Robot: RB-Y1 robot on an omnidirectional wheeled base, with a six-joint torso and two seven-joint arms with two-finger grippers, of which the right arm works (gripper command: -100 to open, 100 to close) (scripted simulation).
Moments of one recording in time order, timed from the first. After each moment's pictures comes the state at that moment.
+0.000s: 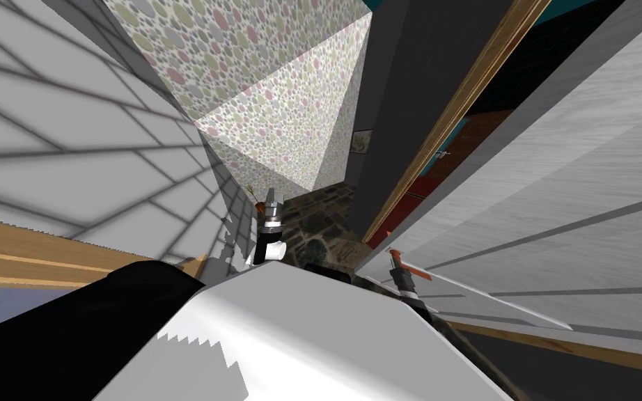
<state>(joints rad) 0.14 -0.38 0.01 -0.61 -0.01 -1.11 -0.37</state>
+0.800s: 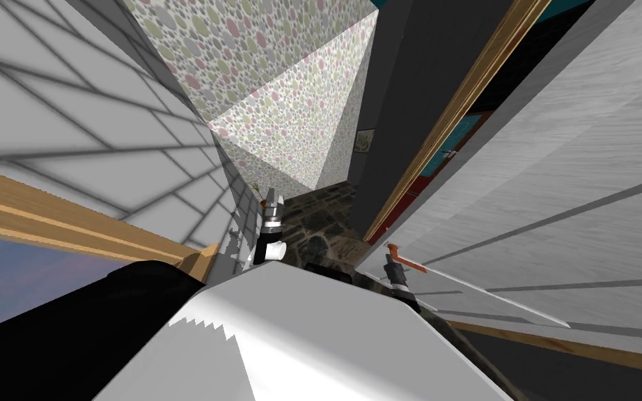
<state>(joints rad) 0.18 -0.31 -0.02 -0.76 0.02 -1.00 -0.33</state>
